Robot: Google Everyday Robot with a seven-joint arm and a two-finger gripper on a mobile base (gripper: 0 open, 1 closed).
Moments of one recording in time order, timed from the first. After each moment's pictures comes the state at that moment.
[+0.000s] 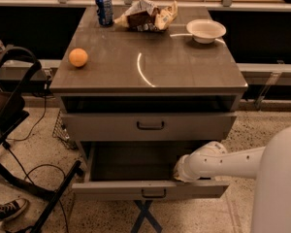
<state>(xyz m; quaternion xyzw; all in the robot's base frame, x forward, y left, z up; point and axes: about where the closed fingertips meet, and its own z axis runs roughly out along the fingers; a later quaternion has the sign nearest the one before) 0.549 -0.148 0.399 -0.68 0.71 -0.01 0.20</state>
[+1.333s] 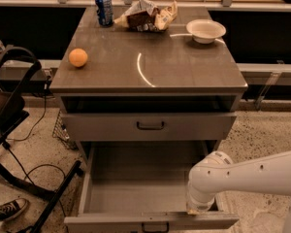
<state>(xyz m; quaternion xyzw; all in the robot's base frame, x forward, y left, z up) 0.395 -0.174 0.431 -0.71 0.70 0.04 0.01</state>
